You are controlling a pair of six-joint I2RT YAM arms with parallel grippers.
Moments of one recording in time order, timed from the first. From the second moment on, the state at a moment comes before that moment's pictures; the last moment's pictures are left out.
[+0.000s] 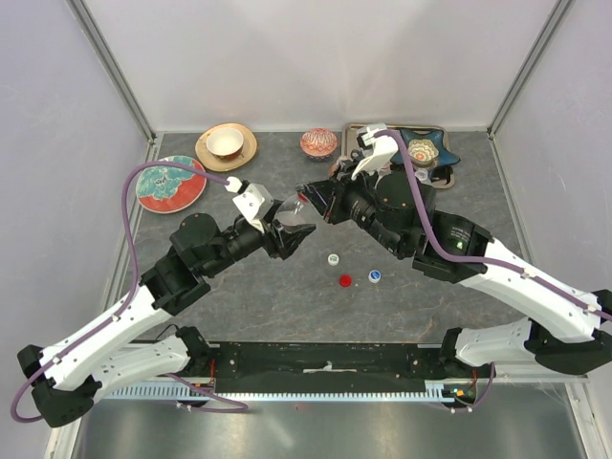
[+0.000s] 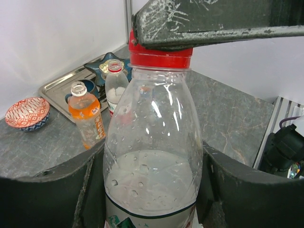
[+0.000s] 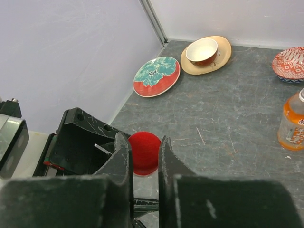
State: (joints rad) left arm -0.88 0.84 0.92 -0.02 0.08 -0.04; right arm 1.13 1.25 1.58 -0.42 0.46 0.52
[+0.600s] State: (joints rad) left arm -0.84 0.86 1.04 -0.06 0.60 -0.19; right arm 1.05 1.08 1.53 -0.38 -0.13 0.30
